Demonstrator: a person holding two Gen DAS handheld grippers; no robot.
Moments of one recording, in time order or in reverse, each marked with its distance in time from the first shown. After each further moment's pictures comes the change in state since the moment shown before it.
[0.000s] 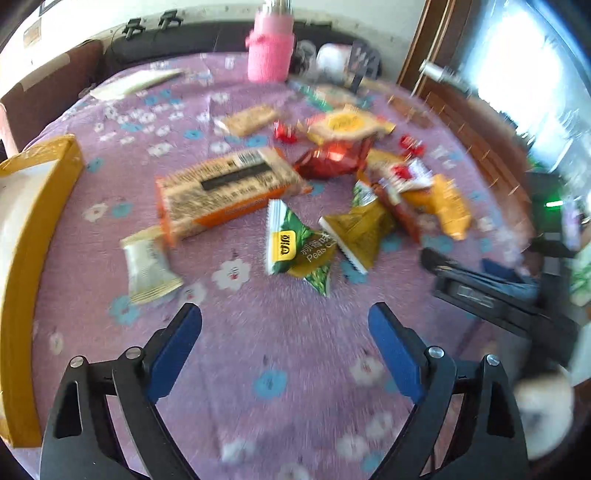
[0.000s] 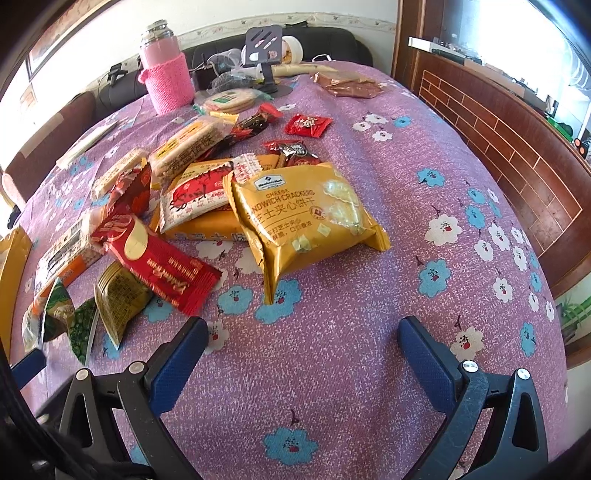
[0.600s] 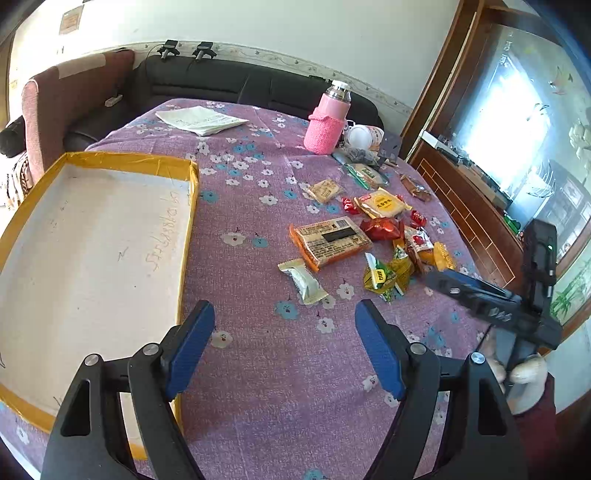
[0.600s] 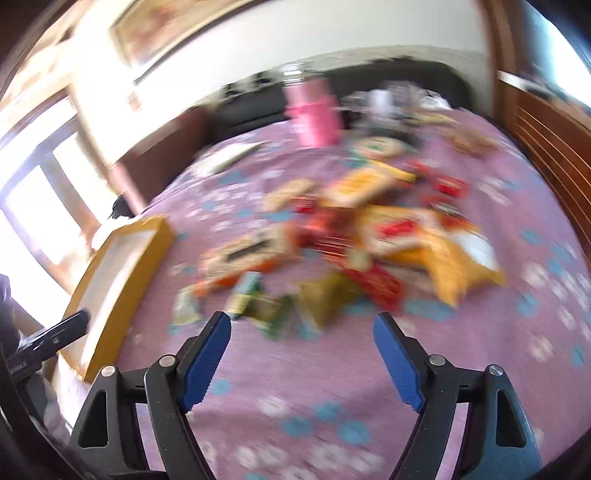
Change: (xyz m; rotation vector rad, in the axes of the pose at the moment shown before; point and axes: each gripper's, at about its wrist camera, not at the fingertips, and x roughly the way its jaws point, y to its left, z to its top) left arm -0.088 0.122 -0.011 -0.103 -0.145 -0.067; right arm -0.084 0.084 -0.013 -0.238 -0.137 0.450
